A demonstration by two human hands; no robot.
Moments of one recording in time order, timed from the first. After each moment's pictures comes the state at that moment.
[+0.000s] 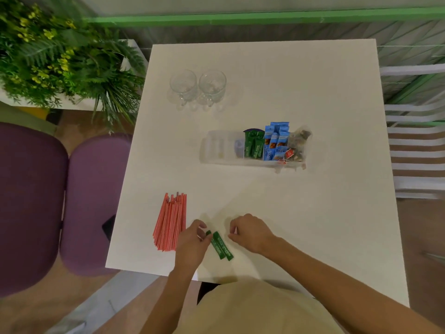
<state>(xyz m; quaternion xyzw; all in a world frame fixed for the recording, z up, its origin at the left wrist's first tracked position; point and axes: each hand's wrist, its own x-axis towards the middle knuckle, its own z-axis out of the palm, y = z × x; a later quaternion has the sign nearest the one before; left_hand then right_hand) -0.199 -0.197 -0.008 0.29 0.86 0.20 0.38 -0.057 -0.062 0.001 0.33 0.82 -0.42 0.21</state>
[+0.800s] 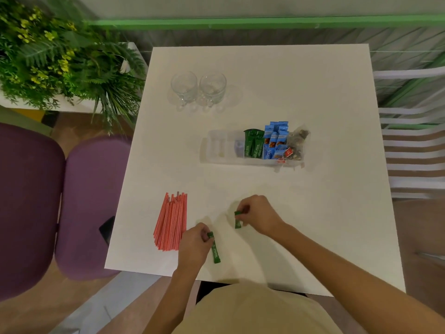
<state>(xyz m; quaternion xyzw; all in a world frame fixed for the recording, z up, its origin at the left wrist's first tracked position) -0.195 -0.201 -0.015 0.31 0.86 0.17 0.38 -0.056 -0.033 0.016 0.44 0.73 -0.52 0.07</state>
